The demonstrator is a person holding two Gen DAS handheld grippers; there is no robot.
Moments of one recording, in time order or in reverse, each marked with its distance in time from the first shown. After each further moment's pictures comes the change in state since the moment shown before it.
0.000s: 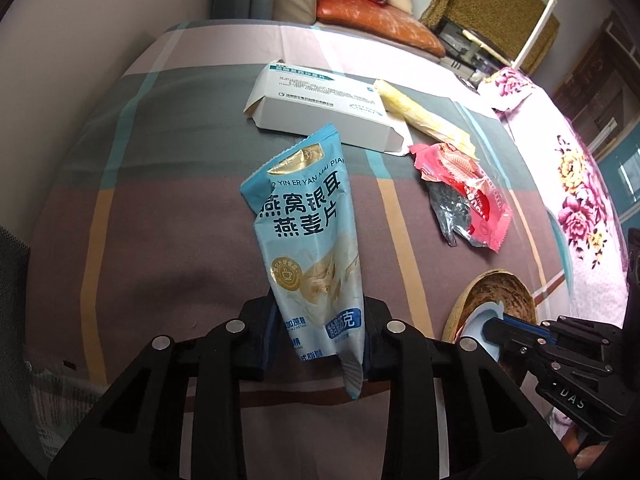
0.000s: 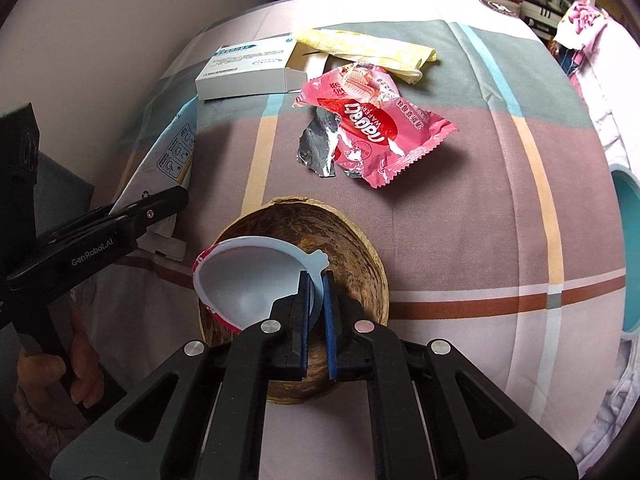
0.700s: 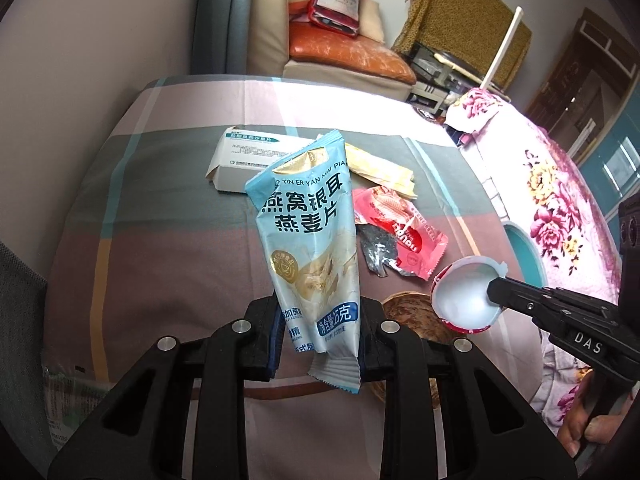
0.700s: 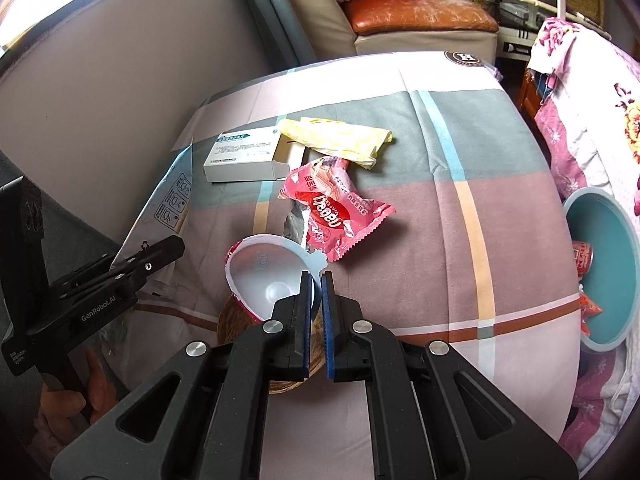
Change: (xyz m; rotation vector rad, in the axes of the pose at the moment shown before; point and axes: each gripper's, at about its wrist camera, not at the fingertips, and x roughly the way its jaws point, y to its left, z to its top) left arm -0.047 -0.044 0.012 0.059 -0.108 -0.063; right arm -0.069 -0.033 0.017 0.068 -0.168 0.041
